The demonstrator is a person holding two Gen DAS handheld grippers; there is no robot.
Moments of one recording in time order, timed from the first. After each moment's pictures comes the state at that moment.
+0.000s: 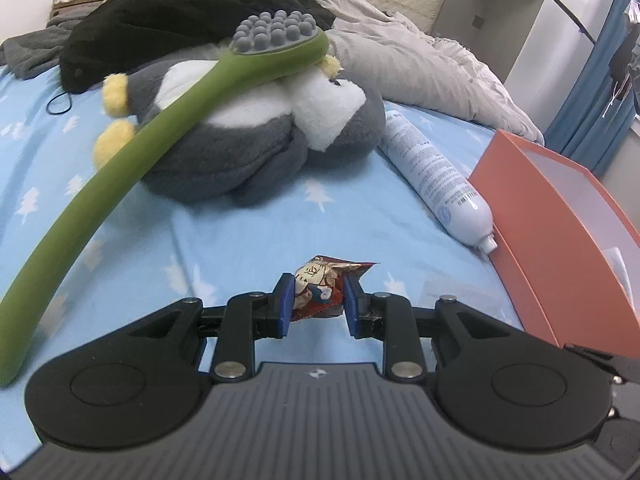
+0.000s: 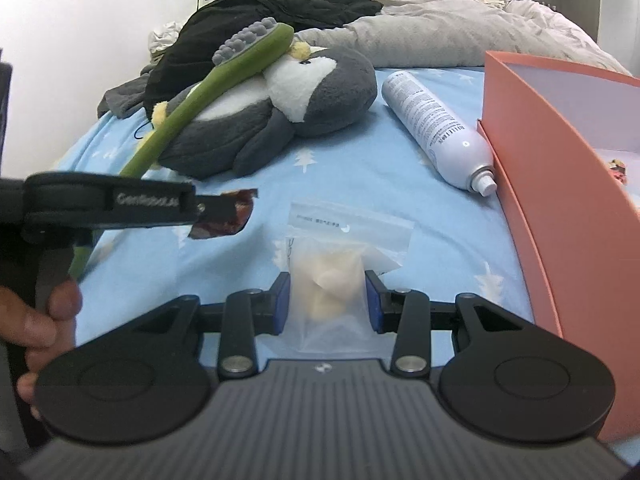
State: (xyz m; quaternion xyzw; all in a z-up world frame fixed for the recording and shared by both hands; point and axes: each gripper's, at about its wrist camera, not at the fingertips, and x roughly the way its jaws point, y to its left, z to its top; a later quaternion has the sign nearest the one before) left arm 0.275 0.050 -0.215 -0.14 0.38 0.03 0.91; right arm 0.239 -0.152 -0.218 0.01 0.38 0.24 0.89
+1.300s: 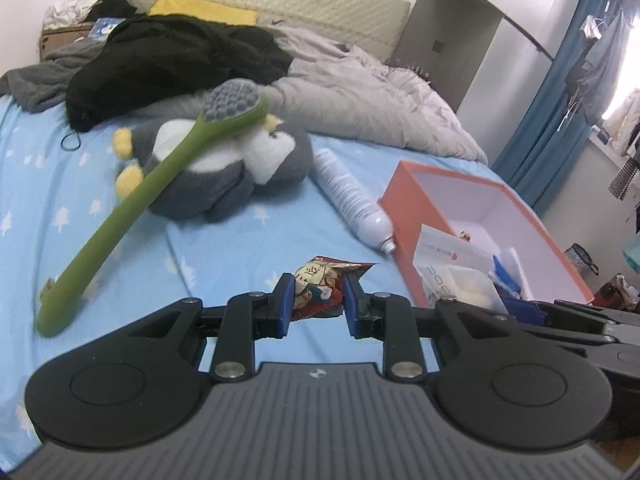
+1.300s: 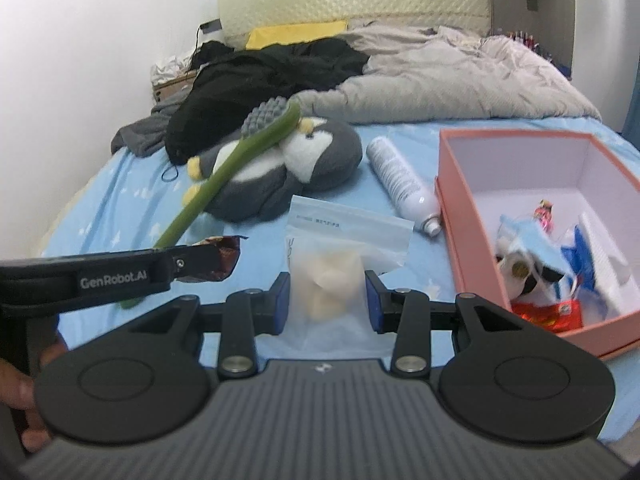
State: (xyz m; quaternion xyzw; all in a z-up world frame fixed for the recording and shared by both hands) left arm 0.170 0.009 -0.101 -0.15 0.34 -0.01 0.93; right arm 0.173 -0.197 -0.106 0.02 0.35 0.22 0.91
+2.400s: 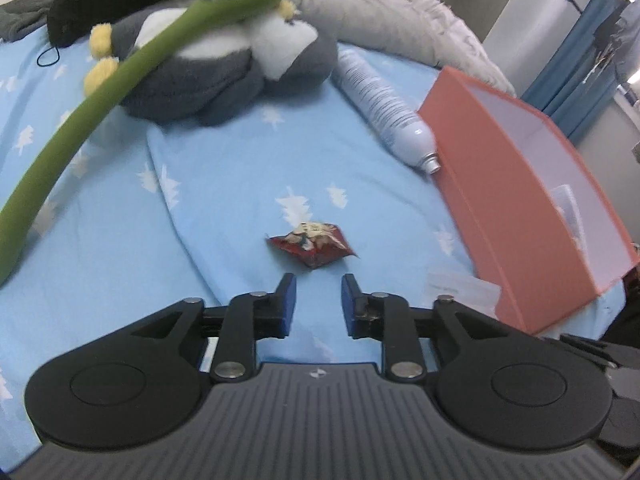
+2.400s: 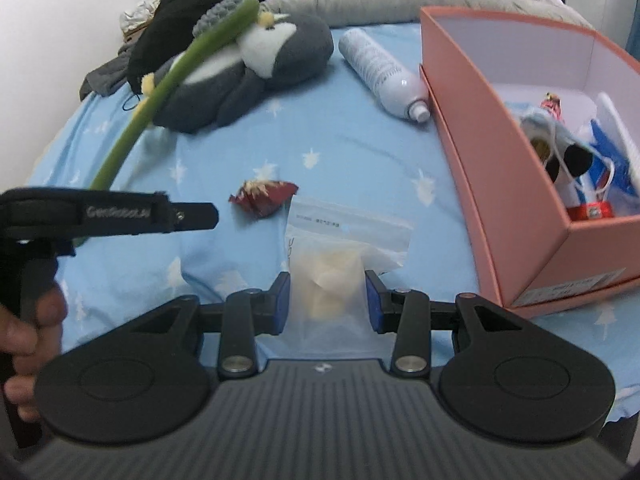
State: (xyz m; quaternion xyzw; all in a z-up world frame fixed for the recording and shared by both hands) left arm 0.225 0.012 -0.207 -0.15 0.45 -0.01 0.88; right arm 0.185 -0.197 -0.202 0.01 0.45 0.20 0.87
